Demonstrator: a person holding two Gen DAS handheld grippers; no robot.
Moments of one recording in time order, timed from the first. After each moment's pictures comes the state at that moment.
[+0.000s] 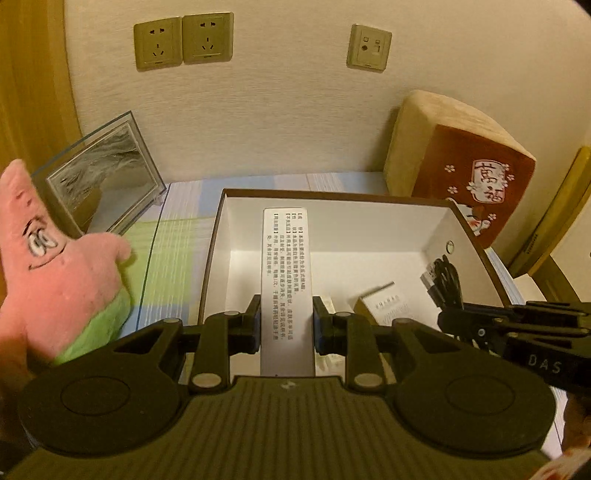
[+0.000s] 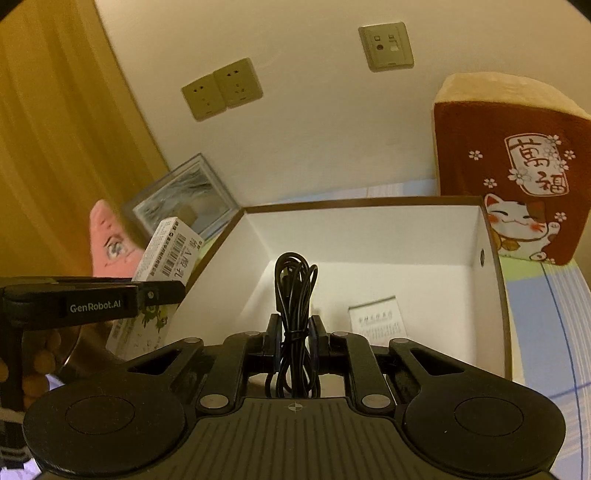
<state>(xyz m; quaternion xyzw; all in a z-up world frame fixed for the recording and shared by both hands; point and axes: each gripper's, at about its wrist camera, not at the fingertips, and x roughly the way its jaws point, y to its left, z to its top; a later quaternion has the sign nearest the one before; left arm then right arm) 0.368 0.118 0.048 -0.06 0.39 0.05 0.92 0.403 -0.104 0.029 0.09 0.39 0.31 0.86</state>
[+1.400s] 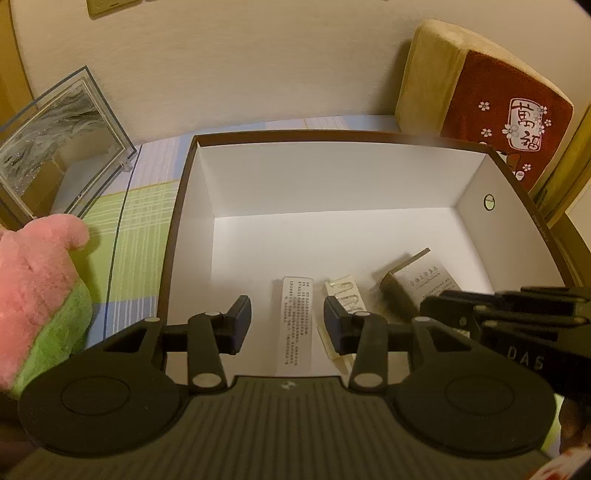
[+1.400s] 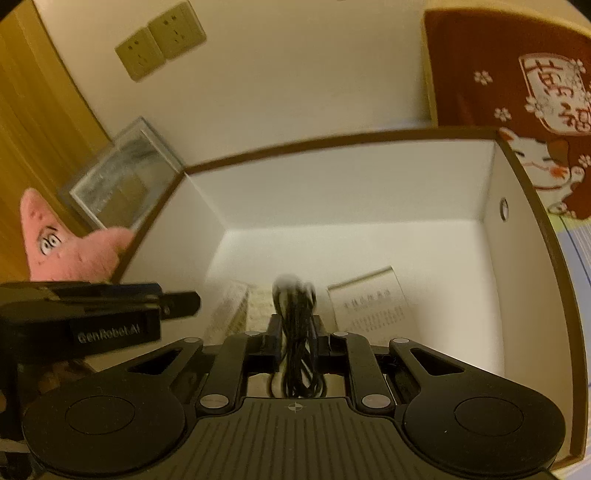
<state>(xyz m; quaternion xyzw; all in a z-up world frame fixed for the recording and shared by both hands) 0.427 0.128 -0.022 -0.03 0.46 0.03 0.89 0.454 -0.078 -0.039 0.09 0.45 0.27 0.85</state>
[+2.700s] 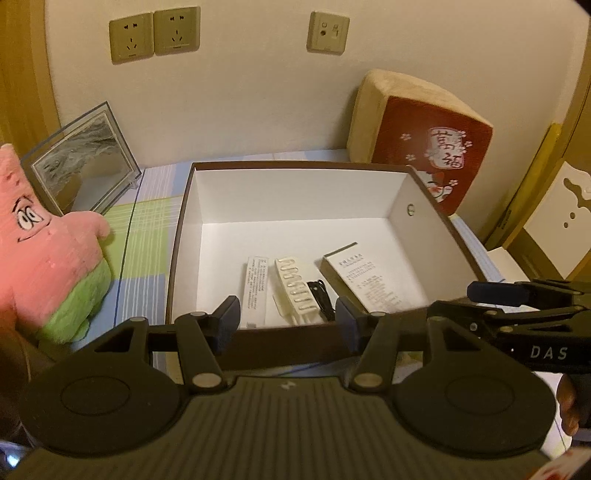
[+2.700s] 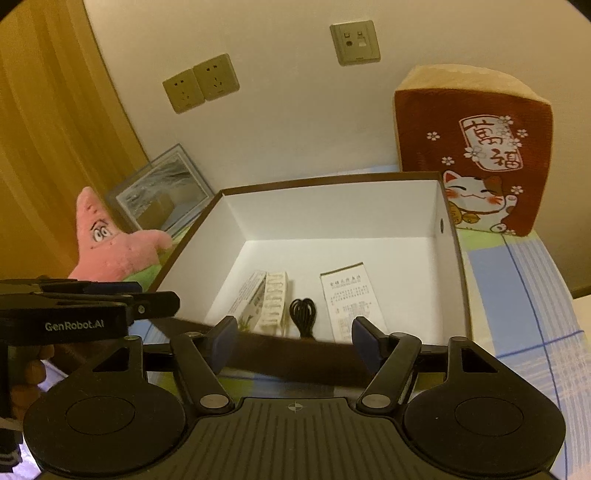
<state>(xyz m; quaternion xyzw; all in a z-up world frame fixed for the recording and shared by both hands) 0.312 0.098 0.046 -0.05 0.40 0.00 0.92 0.344 -0.143 0.029 0.08 0.40 0.27 0.87</state>
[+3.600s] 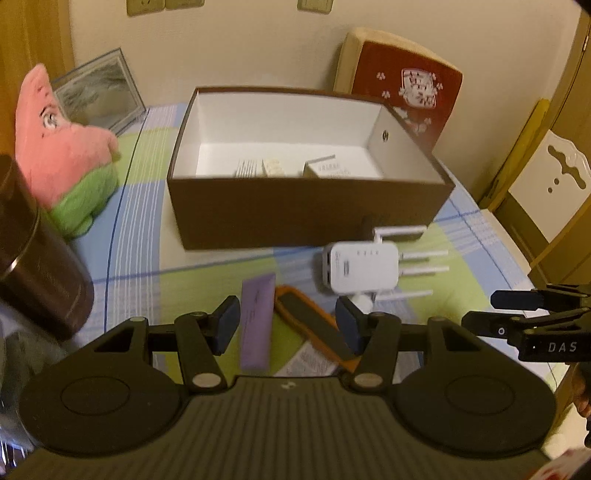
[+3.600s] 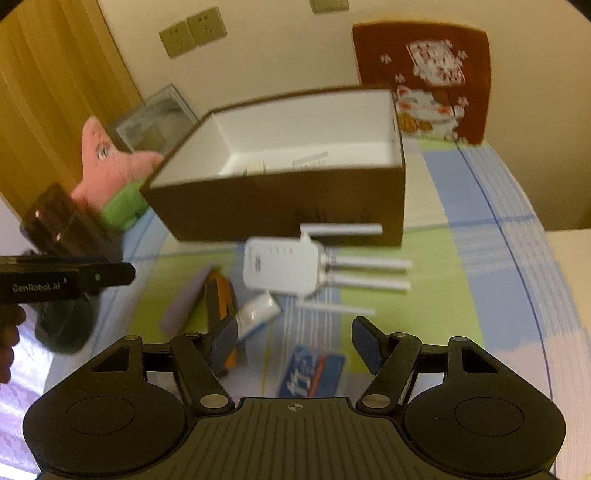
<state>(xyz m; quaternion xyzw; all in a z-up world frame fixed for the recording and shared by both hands) 0.200 0.079 0.012 -0.06 0.44 -0.01 0.89 0.233 -0.194 -0.011 0.05 0.47 0.25 0.85</state>
